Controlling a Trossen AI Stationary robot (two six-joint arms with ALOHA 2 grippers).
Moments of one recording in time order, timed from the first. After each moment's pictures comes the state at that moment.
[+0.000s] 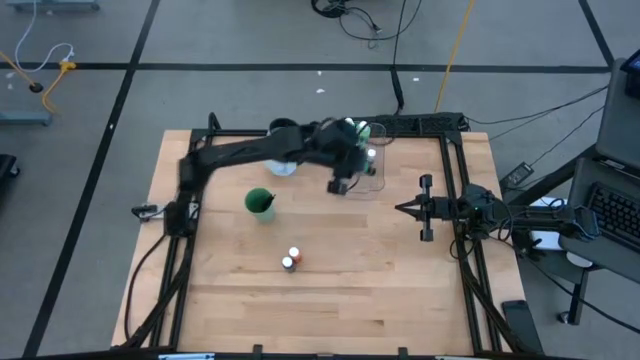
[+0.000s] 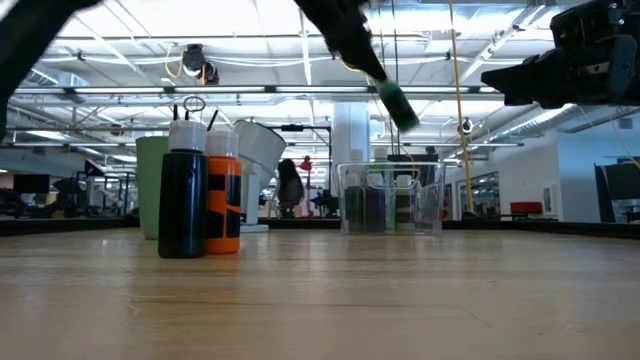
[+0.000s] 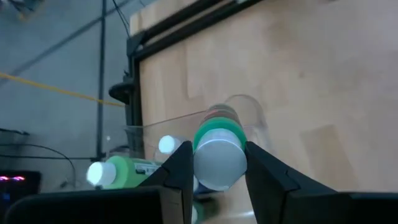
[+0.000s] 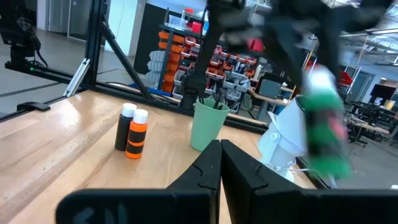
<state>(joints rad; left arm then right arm) 0.19 2.01 2.04 -0.76 -0.07 0.57 -0.14 0.30 0.02 0.36 -0.16 -0.25</state>
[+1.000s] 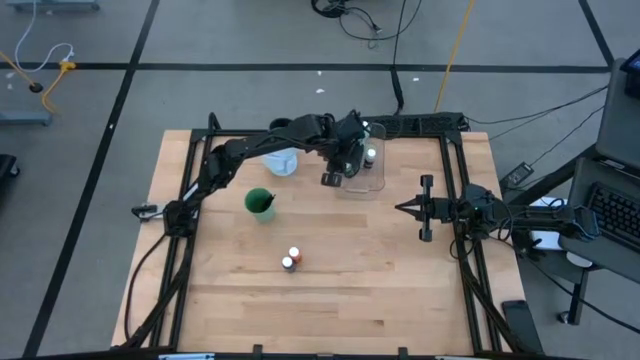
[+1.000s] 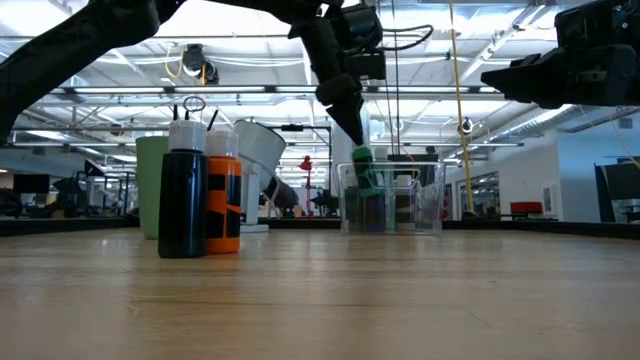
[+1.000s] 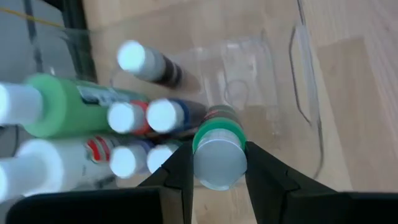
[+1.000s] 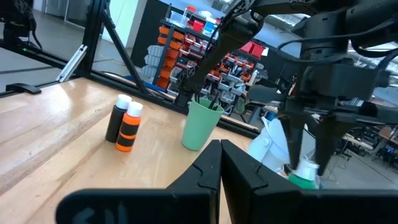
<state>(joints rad) 0.31 2.29 2.33 -1.12 -0.01 0.59 -0.14 0.30 0.02 0.36 -0.16 -0.35</state>
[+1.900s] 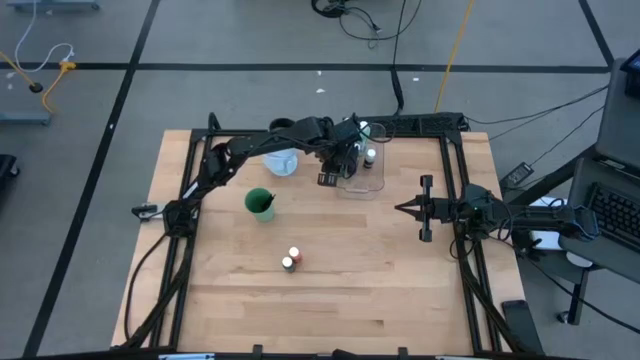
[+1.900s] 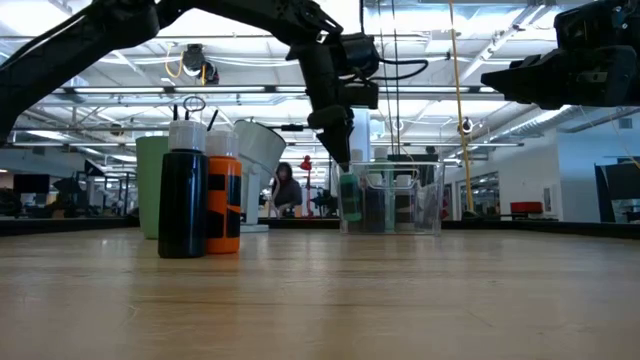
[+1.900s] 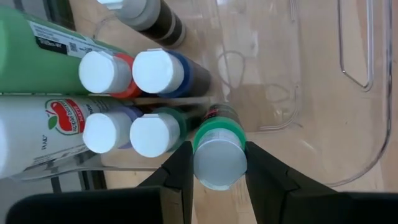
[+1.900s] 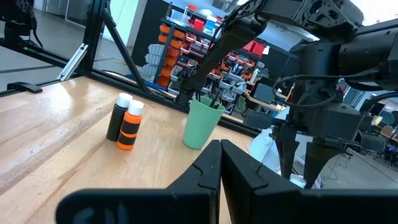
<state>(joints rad) 0.35 2.29 2.20 -1.08 -0.05 0.57 -0.14 0.30 0.02 0.36 -0.16 -0.35</state>
